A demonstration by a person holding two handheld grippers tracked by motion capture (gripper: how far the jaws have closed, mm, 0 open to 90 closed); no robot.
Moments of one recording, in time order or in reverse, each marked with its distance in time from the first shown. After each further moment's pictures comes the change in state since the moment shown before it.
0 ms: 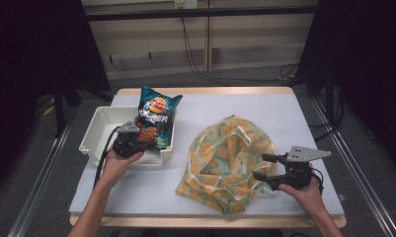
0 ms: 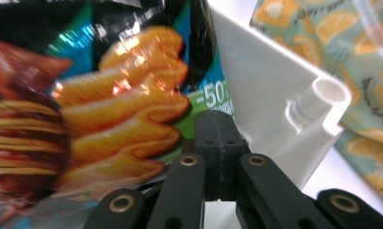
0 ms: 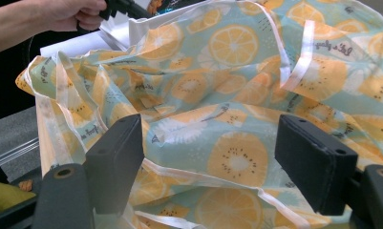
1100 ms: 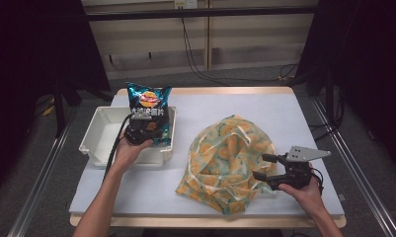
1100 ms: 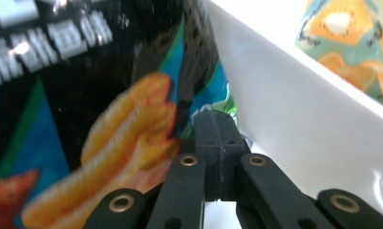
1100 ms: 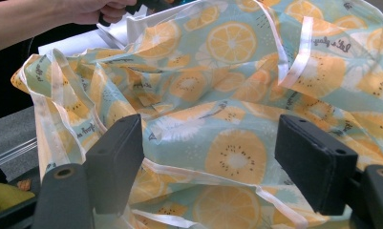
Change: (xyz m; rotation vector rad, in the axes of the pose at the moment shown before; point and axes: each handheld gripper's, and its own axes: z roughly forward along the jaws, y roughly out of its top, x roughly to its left) left arm 0.015 0.035 0.033 0.018 0.062 -0.012; right arm -0.001 -0.001 0.001 0.006 0.001 0.003
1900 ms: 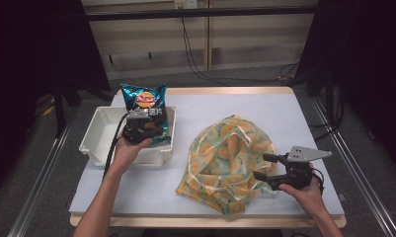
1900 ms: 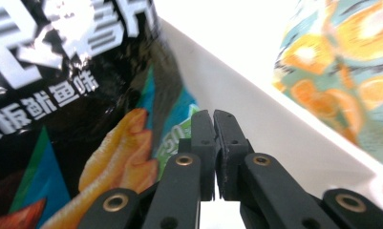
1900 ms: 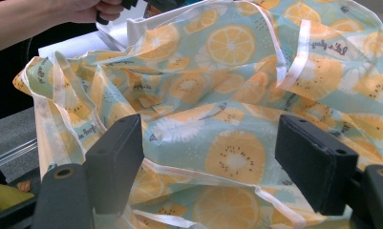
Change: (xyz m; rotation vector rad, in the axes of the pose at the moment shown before) left arm -0.007 0.000 -0.019 -0.087 -0.039 0.010; right arm 0.001 0.000 -0.002 -0.005 -0.003 0.000
